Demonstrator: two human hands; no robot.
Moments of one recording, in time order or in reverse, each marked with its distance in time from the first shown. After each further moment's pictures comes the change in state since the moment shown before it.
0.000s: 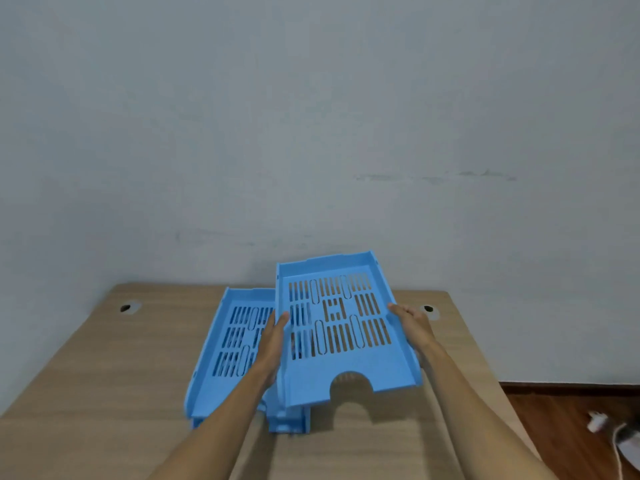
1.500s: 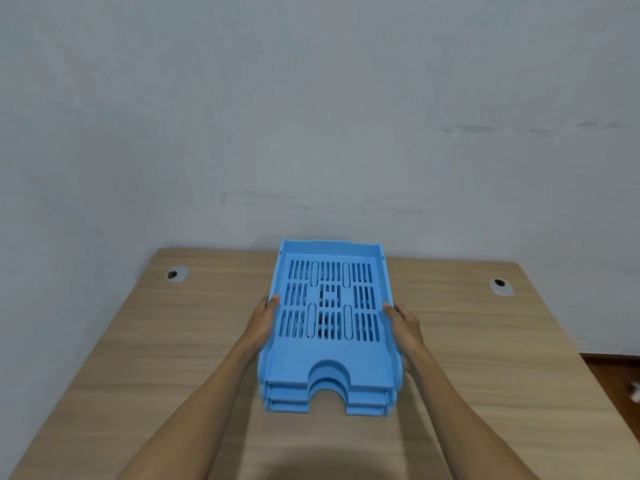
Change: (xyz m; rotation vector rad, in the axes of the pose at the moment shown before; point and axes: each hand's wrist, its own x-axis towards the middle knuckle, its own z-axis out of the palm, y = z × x) left_hand 0.092 -0.028 -0.193 0.277 -0.065 -0.013; right_hand -0.007 0.069 0.210 0.016 -0.060 0.113
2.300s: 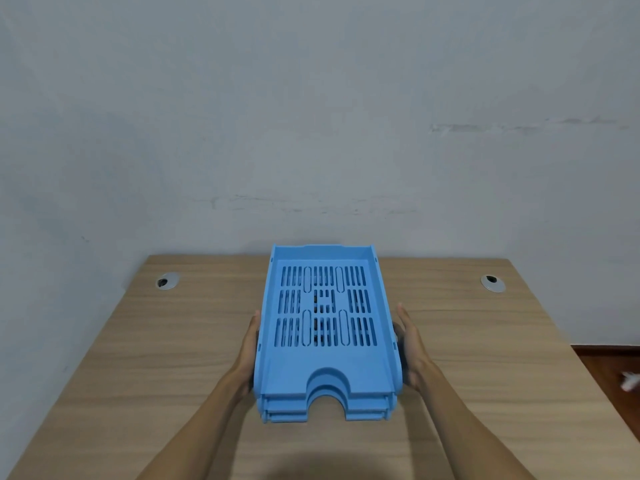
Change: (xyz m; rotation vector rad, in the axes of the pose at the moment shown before) left_hand -0.033 -0.025 0.002 -0.615 -0.286 -0.174; right_hand -0.011 0.019 -0.020 0.377 -0.338 0.158
